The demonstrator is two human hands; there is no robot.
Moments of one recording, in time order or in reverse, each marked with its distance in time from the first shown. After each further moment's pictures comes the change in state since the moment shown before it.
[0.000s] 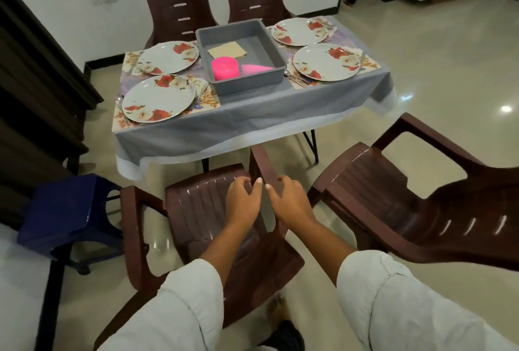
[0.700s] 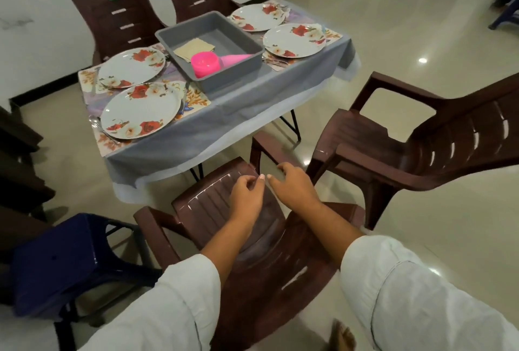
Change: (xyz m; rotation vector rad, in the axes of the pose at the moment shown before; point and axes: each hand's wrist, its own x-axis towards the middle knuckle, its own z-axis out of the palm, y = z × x) left_hand 0.024 -0.072 -0.106 -0.099 -0.313 0.039; right_hand -0.038 -0.084 0.091 0.037 0.165 0.187
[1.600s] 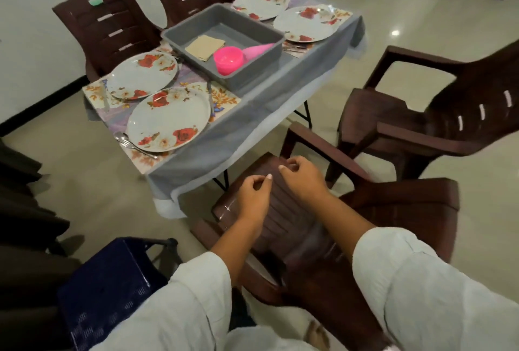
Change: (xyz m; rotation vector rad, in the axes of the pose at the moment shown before) left_hand 0.081 -0.054 -0.167 -0.081 -0.214 -0.038; right_hand 0.015 -0.130 0.127 0.250 0.158 0.226
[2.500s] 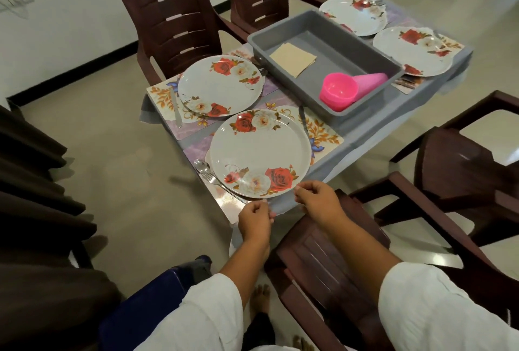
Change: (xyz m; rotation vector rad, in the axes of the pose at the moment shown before) left_hand 0.233 -0.015 -0.242 -0.305 0.266 -0.320; right_hand 0.121 -0.203 0.237 0.327 -0.091 0.204
